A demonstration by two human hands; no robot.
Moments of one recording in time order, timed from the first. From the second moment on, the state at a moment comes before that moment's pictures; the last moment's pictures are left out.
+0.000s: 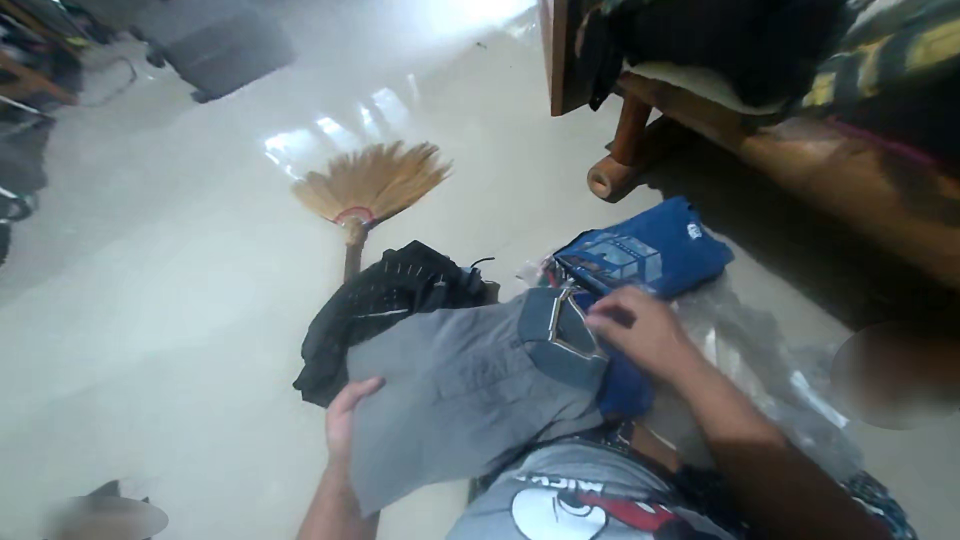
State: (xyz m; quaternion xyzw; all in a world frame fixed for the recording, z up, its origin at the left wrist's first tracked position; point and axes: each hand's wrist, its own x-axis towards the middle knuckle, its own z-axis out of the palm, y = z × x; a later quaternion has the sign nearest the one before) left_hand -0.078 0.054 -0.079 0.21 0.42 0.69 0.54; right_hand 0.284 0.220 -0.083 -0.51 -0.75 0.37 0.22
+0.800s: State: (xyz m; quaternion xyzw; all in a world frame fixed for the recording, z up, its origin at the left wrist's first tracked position) left_hand -0.117 0.047 -0.112 0.10 0.46 0.63 0.62; right_hand 0.302 0.140 -0.074 -0.27 -0.89 0.34 0.14
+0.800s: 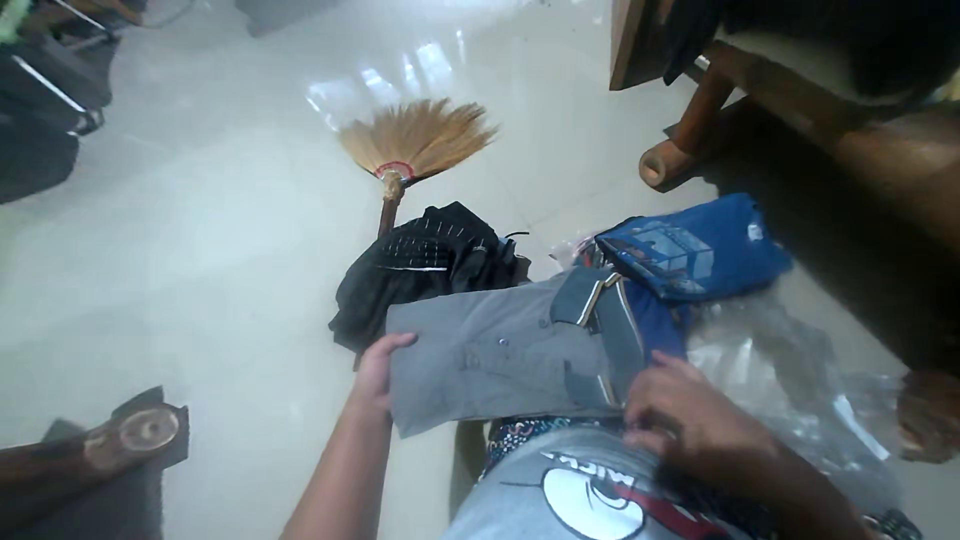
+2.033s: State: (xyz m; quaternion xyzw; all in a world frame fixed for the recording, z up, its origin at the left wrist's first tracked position) left_hand -0.006 0.079 -0.136 0.11 0.53 0.67 0.51; right_hand 0.305 0.168 0.003 -0.38 -0.34 0.70 0.51
